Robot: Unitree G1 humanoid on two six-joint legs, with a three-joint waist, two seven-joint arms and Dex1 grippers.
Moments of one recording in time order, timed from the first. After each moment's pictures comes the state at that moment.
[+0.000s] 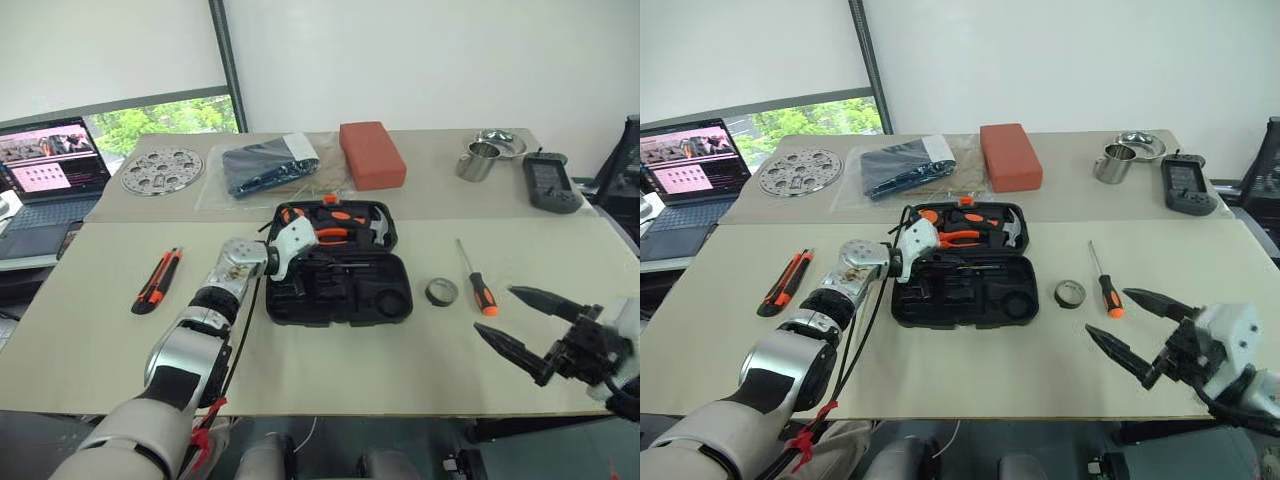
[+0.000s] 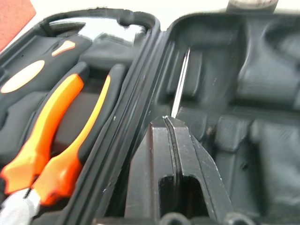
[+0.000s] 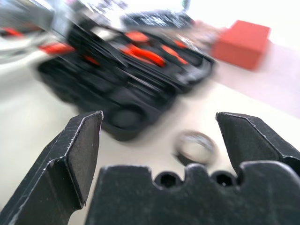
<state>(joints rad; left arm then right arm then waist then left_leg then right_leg) -0.95 0.24 -0.07 1.03 -0.05 -0.20 -1.16 0.31 -0.75 -0.52 -0.47 0.57 0.35 0.81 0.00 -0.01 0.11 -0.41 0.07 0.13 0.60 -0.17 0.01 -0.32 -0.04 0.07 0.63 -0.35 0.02</state>
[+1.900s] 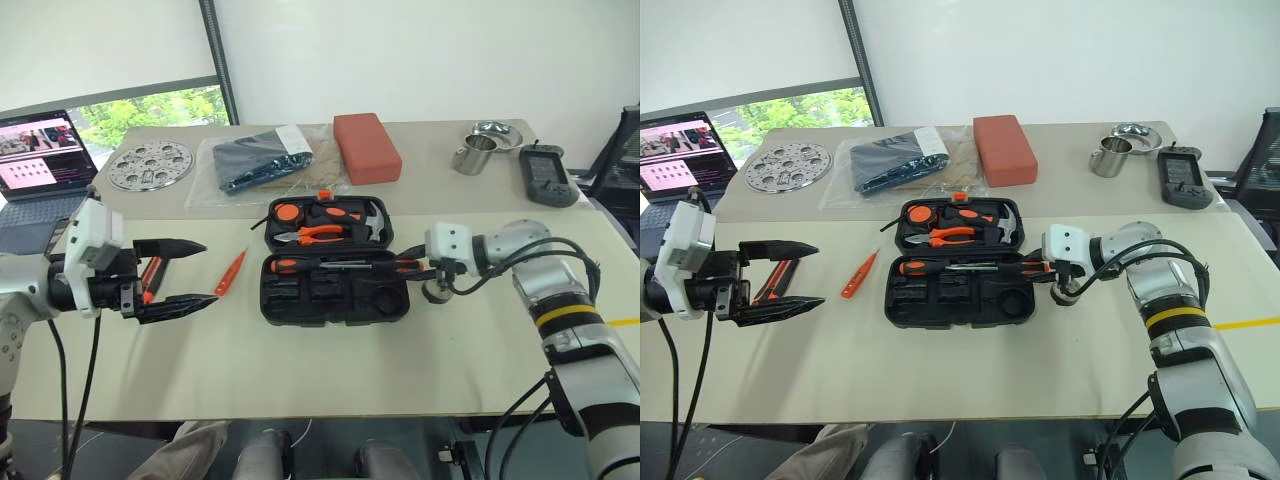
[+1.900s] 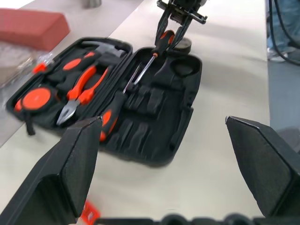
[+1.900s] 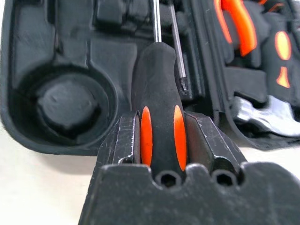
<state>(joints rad) -0.12 0.99 0.45 -0.33 -0.66 0.61 -1.29 -0.87 -0.64 0.29 0.82 -0.02 -0.42 1.31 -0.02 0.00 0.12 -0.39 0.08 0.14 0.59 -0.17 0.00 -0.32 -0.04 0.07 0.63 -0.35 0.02</state>
